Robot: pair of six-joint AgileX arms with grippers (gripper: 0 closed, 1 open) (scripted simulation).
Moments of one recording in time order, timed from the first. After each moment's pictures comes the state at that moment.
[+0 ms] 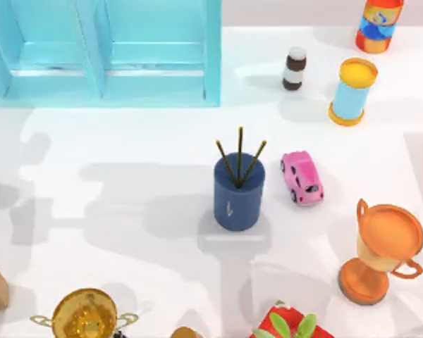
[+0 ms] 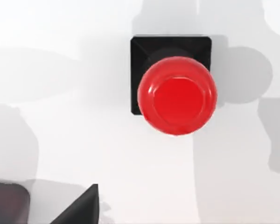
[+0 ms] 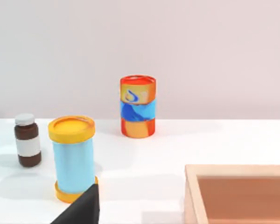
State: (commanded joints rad) left arm 0.18 1.80 1.59 -1.23 0.00 0.20; right arm 0.00 0.00 0.00 0.00 0.00 0.00
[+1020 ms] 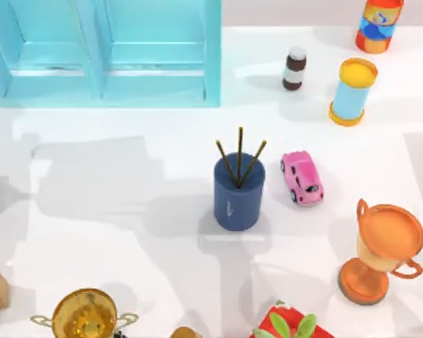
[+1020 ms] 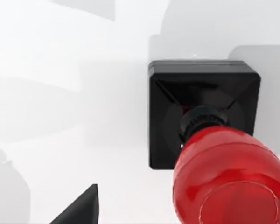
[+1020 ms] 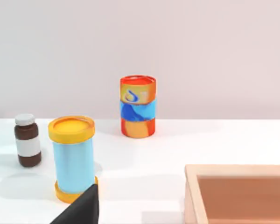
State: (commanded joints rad) left arm 0.20 2.03 1.66 -1.20 0.00 0.23; right arm 0.00 0.00 0.00 0.00 0.00 0.00
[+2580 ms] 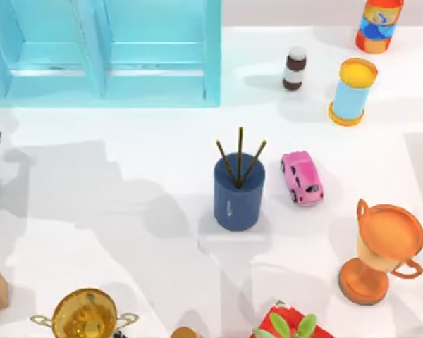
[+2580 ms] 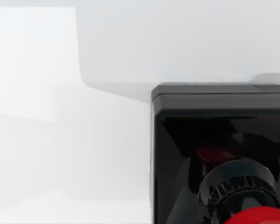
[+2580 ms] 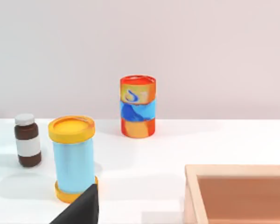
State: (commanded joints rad) left arm 0.20 2.07 1.49 -0.99 0.00 0.23; right arm 0.00 0.00 0.00 0.00 0.00 0.00
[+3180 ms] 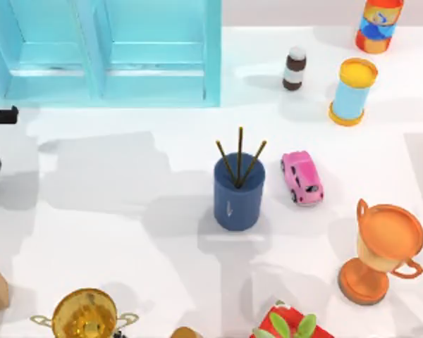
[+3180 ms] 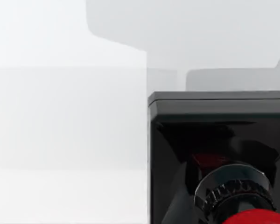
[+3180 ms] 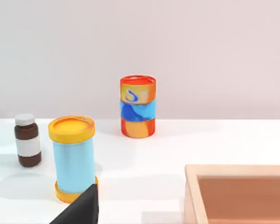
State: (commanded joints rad) left arm 0.12 2.06 1.61 -1.11 0.00 0.14; right arm 0.00 0.00 0.00 0.00 0.00 0.00
